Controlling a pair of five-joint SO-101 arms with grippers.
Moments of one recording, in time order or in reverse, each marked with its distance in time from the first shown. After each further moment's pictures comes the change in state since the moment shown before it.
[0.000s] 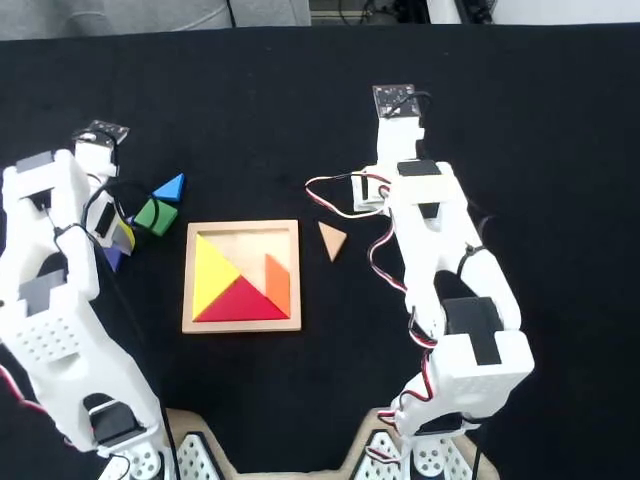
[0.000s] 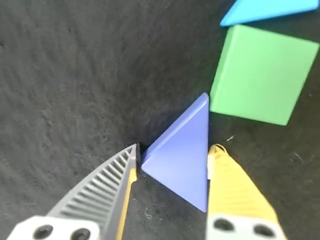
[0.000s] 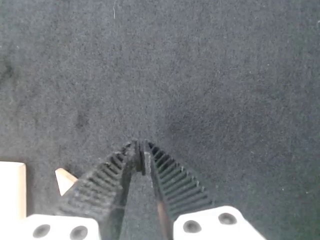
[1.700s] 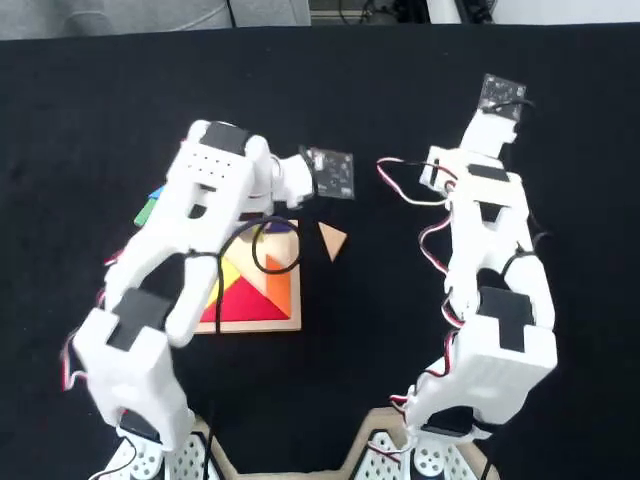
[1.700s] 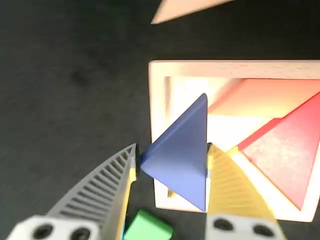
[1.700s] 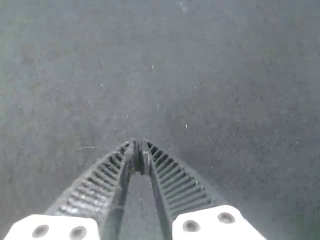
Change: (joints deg) left arm 41.1 -12.3 -4.2 8.3 -34.8; right arm 16.1 3.4 -1.4 -13.2 -7.8
